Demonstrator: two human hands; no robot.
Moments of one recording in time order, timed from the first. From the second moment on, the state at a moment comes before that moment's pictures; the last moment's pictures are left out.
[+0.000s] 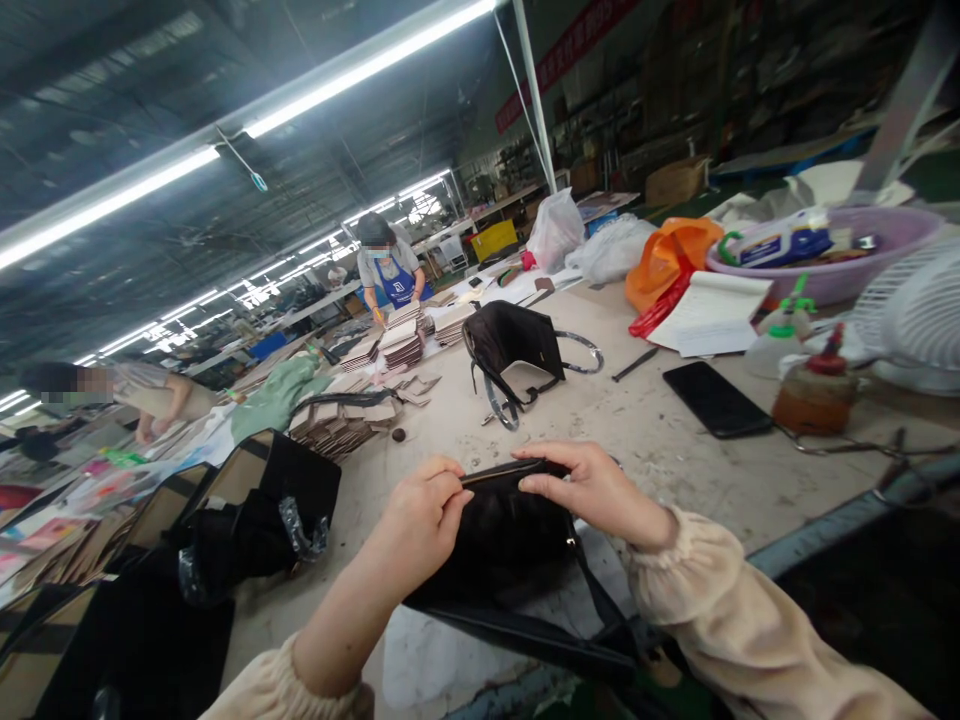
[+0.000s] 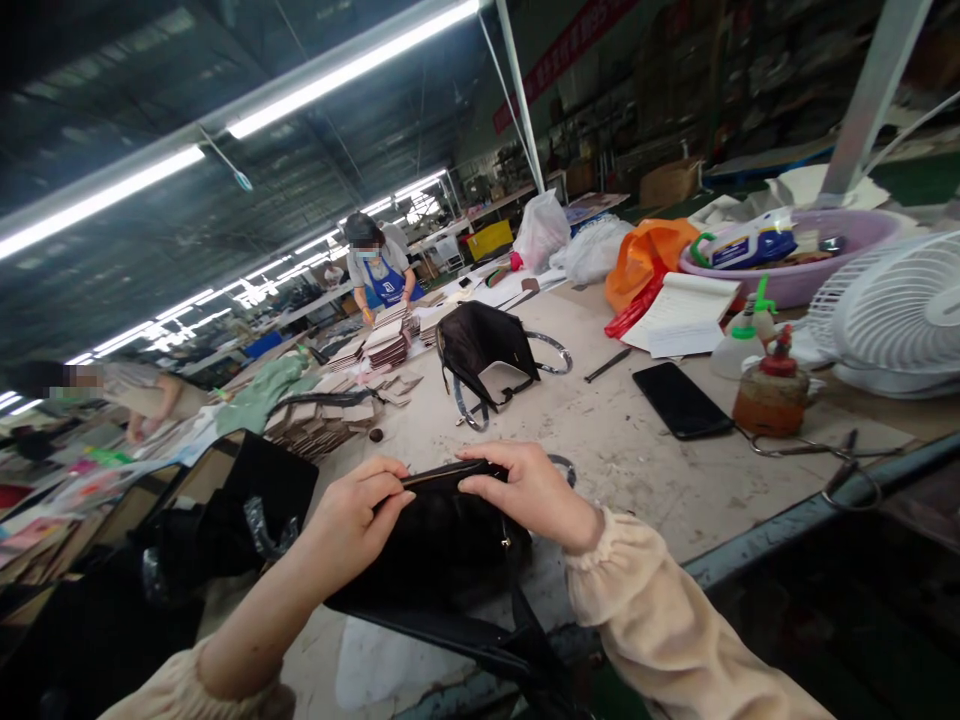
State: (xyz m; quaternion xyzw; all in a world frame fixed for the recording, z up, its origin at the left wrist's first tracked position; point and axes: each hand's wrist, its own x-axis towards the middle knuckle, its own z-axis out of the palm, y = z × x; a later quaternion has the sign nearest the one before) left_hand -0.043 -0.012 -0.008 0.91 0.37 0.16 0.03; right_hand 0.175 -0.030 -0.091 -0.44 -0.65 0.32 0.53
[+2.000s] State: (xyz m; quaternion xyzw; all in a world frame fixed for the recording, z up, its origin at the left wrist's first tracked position) left_hand -0.040 -0.008 -0.008 0.90 0.39 0.16 0.09; right_hand 0.163 -0.023 -0.078 -0.46 -0.74 0.17 0.47
